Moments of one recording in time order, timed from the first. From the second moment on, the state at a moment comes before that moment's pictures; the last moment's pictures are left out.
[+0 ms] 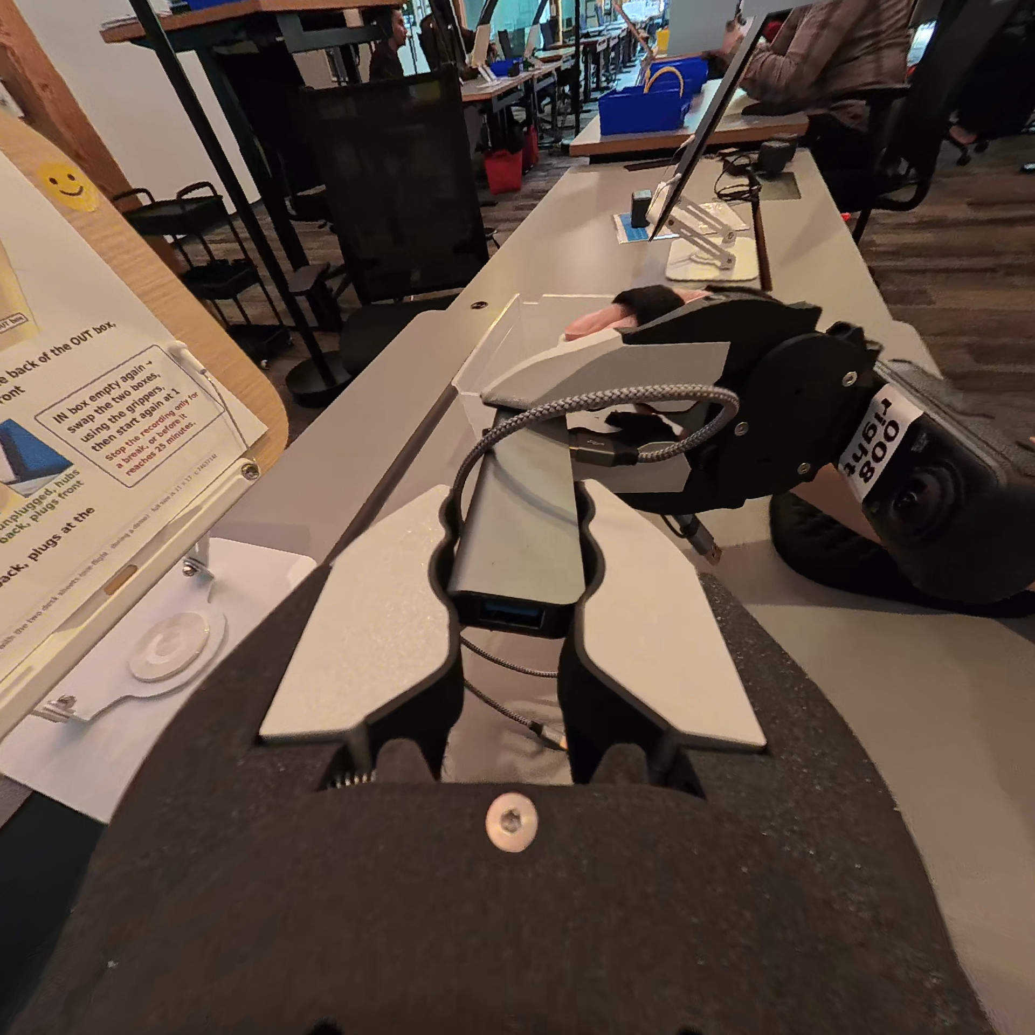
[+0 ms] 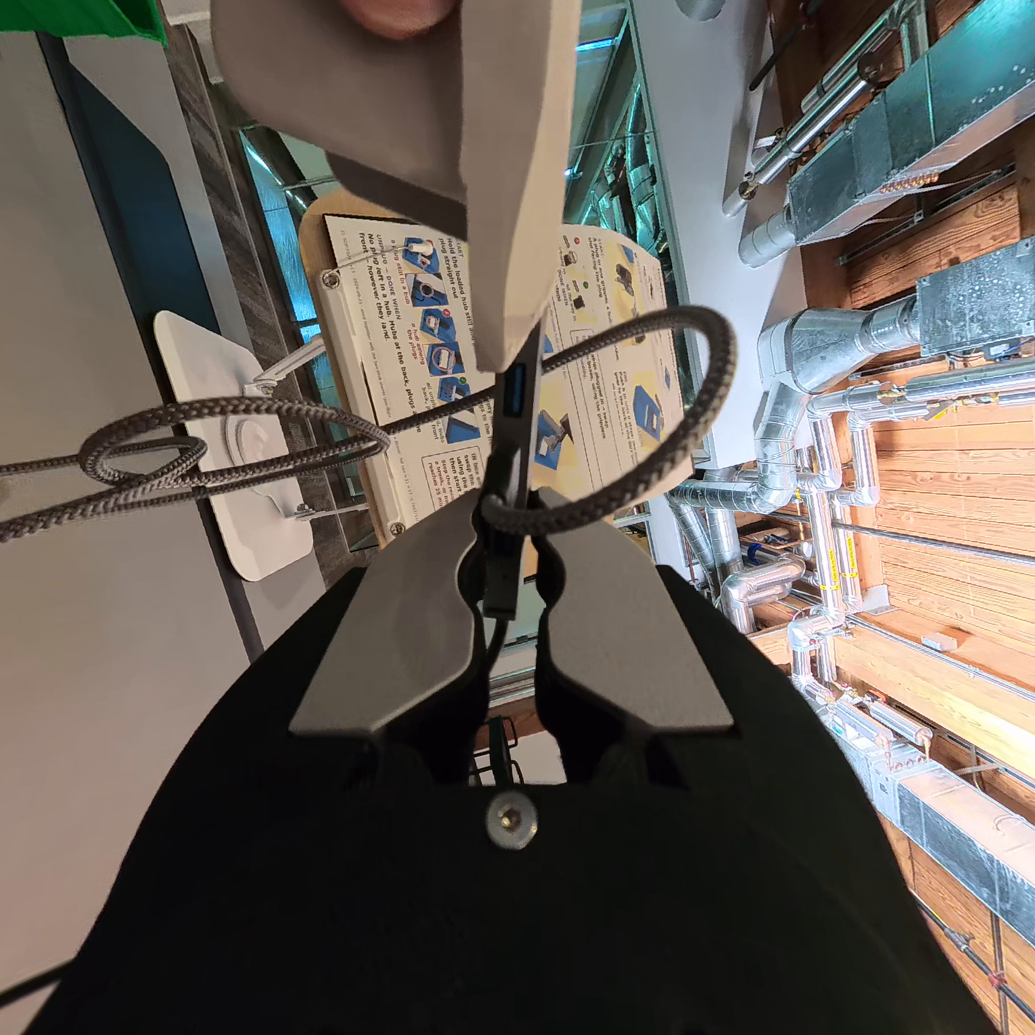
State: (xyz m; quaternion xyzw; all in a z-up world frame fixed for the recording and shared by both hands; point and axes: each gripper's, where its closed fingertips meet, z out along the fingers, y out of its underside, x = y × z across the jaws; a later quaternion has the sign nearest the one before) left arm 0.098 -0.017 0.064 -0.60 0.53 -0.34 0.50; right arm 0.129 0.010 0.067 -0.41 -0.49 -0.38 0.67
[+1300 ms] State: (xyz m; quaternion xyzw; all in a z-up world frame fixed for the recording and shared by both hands) left arm 0.090 -0.005 0.103 -0.56 0.42 -0.28 0.66; right arm 0.114 -0.004 0.100 -0.62 -0.19 0.18 0.74
